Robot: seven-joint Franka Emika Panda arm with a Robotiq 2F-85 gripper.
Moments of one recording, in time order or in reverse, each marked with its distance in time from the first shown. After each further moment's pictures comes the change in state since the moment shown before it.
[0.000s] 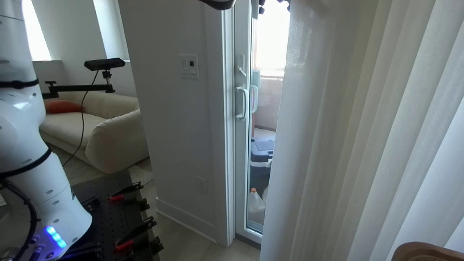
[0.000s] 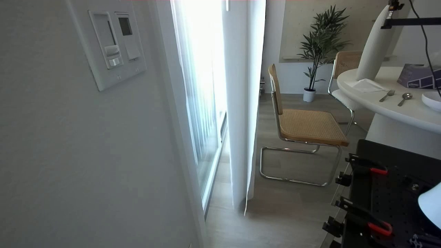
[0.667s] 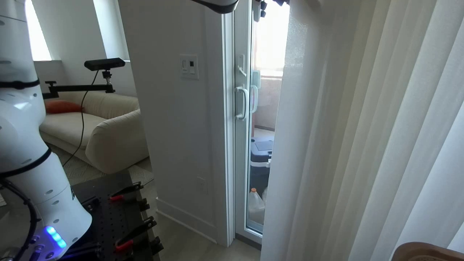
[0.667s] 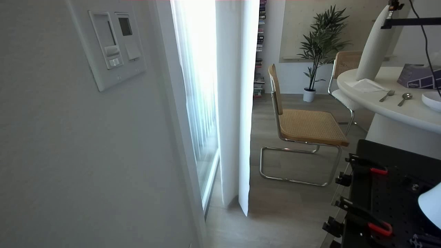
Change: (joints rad) arm 0.000 0.016 -0.001 0.001 0.000 0.031 0.026
